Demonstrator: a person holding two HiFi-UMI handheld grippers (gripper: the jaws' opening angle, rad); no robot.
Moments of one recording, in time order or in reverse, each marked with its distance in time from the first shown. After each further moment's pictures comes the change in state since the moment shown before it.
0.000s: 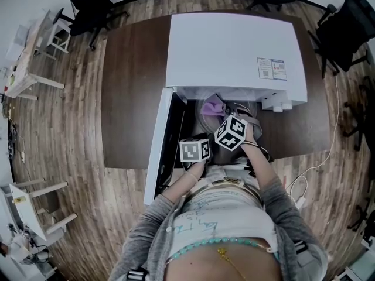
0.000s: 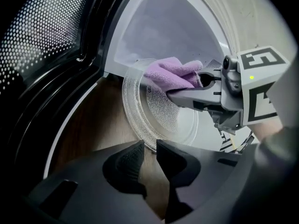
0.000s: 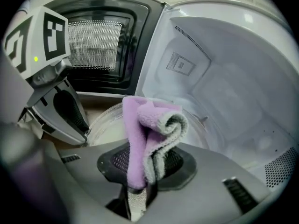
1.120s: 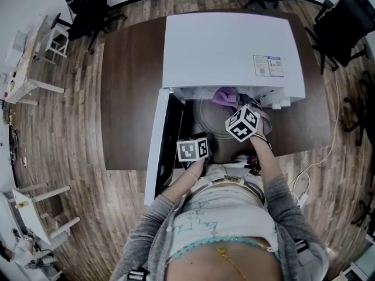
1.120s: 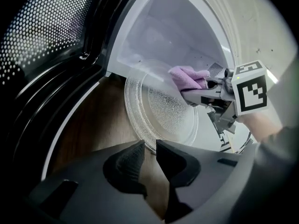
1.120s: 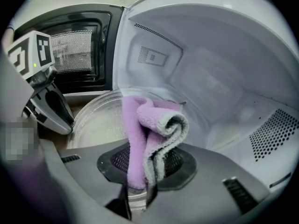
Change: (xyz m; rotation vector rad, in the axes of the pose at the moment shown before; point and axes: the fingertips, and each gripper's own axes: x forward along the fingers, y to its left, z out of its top) left arm 0.000 0.003 0.002 -0.032 -0.014 -0.012; right arm -0.013 -0.052 -0.035 0.166 0.023 -0.088
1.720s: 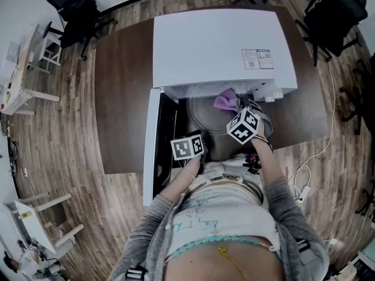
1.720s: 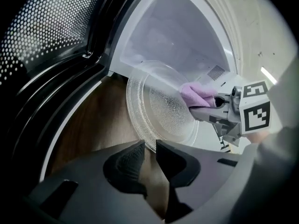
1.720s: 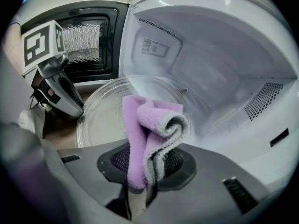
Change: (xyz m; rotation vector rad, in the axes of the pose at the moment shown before) left arm 0.002 0.001 0.000 -0.029 -0.007 0.002; right arm -0.015 0.012 -0.044 0.016 0.073 0.020
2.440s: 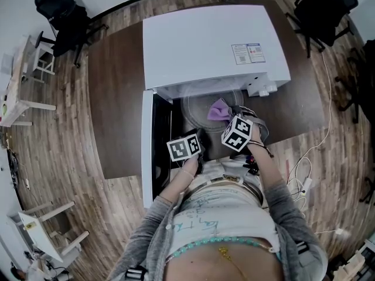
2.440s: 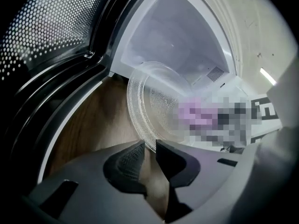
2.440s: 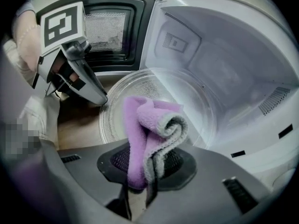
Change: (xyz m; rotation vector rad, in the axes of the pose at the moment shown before) left arm -0.001 0.001 0.000 -0.008 -0.022 -0.007; right arm -0.008 0.051 -0.020 -0.090 0.065 0.090
